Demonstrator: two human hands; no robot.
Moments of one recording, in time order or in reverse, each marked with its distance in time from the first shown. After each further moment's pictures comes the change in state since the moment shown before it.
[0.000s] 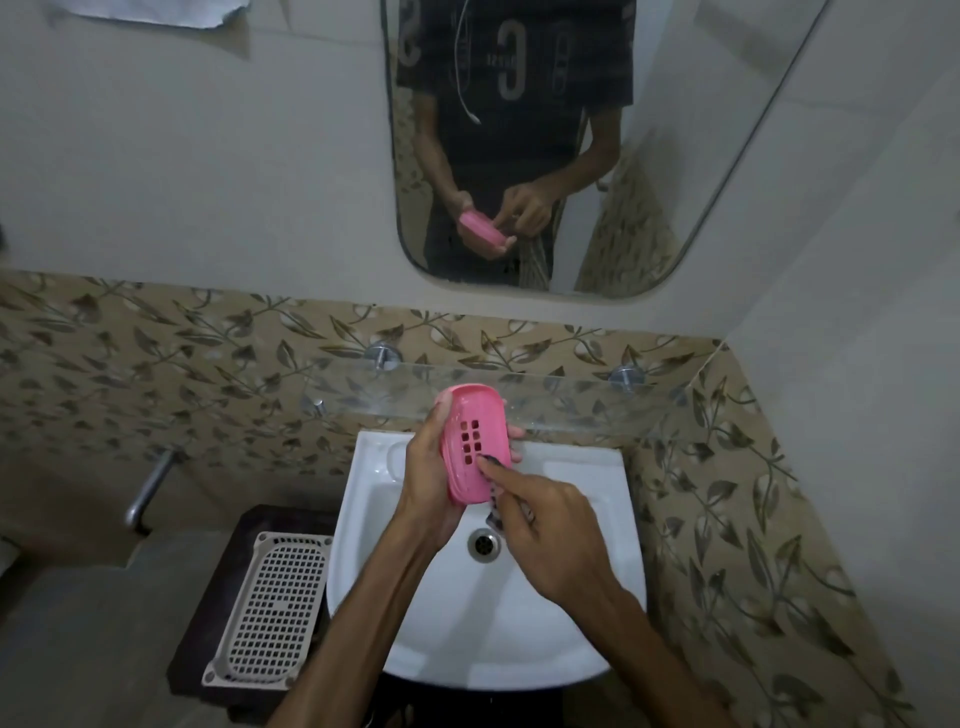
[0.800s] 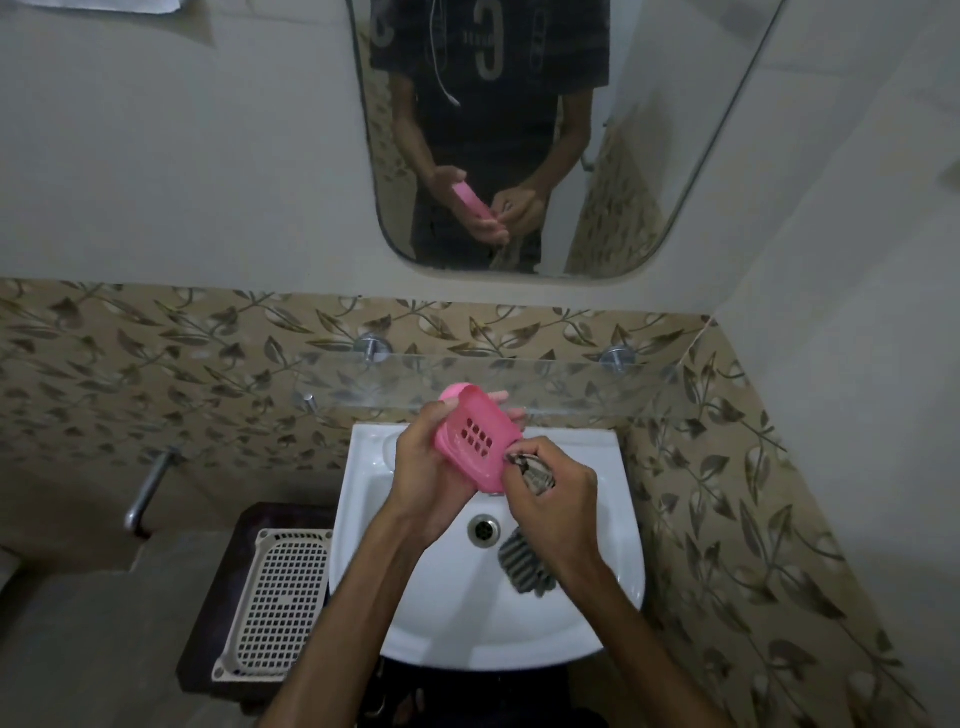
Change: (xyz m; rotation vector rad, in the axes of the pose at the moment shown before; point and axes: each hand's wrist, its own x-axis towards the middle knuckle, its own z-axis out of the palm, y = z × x) left_hand -0.012 0.002 0.000 0.052 -0.116 -0.073; right_hand 0.004 0.027 0.024 0.263 0.311 0.161
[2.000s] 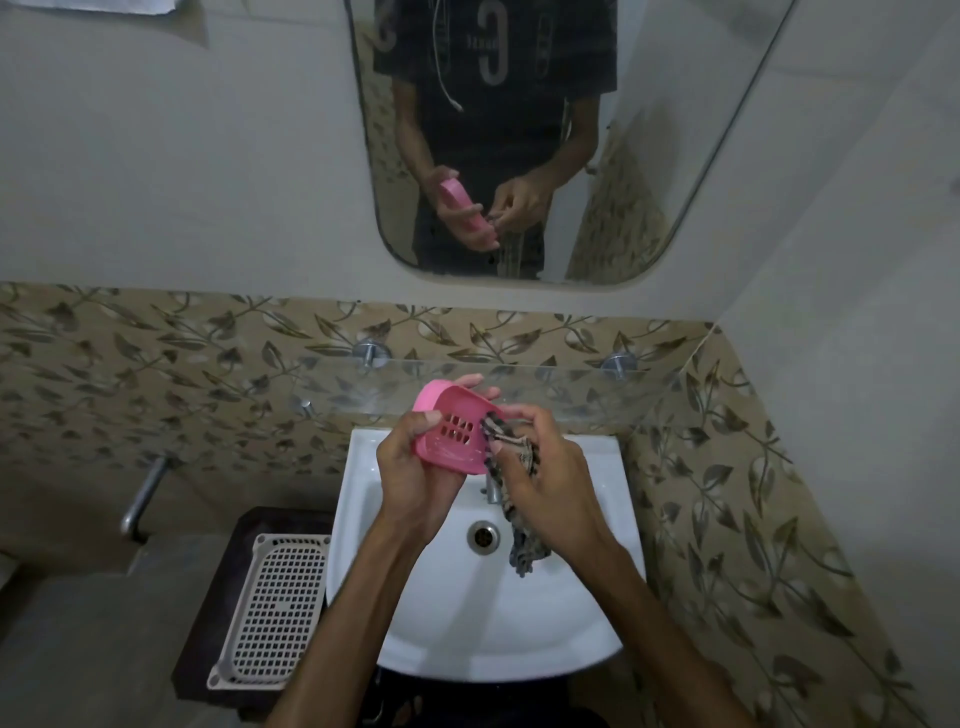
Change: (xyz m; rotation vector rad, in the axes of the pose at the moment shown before) left_hand -0.001 0.012 0.006 -0.133 -0.001 0.208; right_hand 0.031 -0.021 -0.012 -0.003 -0.253 -0.050
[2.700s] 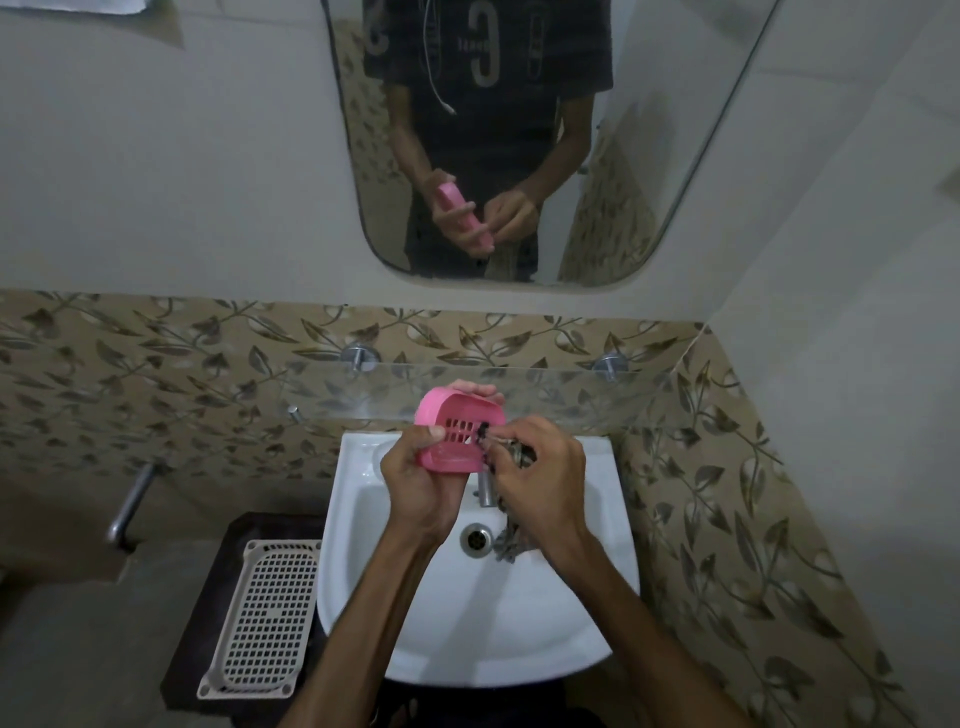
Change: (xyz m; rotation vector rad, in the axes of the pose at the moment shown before) left_hand 0.015 -0.019 0.008 -0.013 -0.054 0.111; right_hand 0.011 0.011 0.016 -0.152 0.279 -0.027
